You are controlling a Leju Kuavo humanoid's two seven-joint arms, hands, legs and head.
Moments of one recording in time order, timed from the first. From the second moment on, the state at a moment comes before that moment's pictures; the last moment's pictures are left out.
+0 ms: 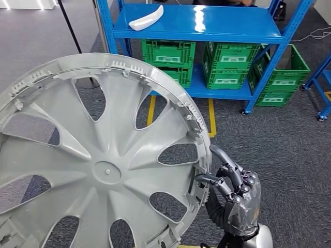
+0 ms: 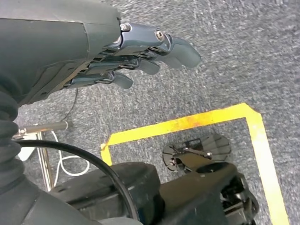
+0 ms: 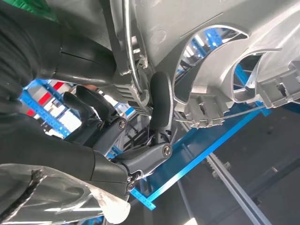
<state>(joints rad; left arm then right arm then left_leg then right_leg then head) -0.05 -0.16 0.36 -0.22 -0.60 0.12 -0.30 0.19 -0.06 0.57 -2.08 1.05 -0.68 -0.34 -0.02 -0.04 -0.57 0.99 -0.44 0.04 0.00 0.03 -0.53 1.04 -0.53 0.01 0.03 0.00</state>
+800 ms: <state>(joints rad) -0.04 -0.16 0.36 -0.22 -0.60 0.13 -0.32 0.18 -0.06 0.58 -2.07 1.04 -0.68 -0.34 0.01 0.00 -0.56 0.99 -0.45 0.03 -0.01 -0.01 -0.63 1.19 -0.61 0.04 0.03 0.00</state>
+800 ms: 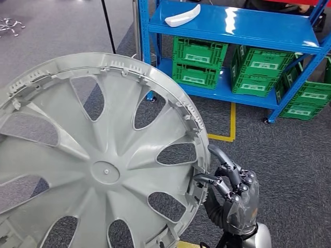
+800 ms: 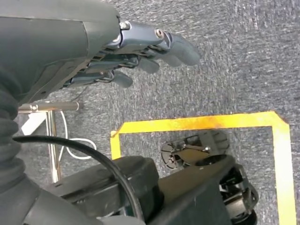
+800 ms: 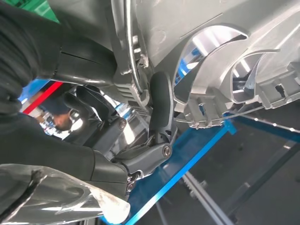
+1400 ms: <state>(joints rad) -0.03 -0.16 0.38 -0.22 -0.60 0.14 -0.32 0.17 -0.06 0.60 -2.05 1.02 -0.68 -0.34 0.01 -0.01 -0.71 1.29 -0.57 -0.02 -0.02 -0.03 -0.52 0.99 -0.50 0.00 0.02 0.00</state>
